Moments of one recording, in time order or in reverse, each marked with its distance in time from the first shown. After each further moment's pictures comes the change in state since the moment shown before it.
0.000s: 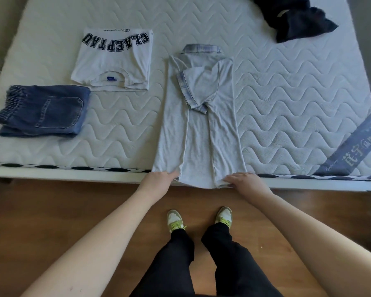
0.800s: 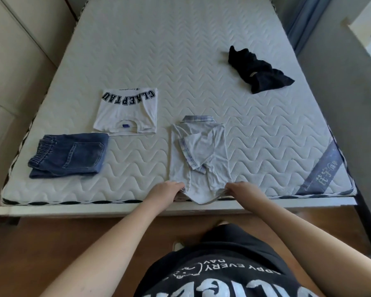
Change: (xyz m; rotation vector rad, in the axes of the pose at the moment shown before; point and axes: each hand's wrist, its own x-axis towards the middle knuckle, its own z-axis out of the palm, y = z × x) left_hand -0.040 -0.006 -0.113 -0.060 0.149 0.111; right_hand -0.031 -0.065 -0.117 -0.012 0.061 0.159
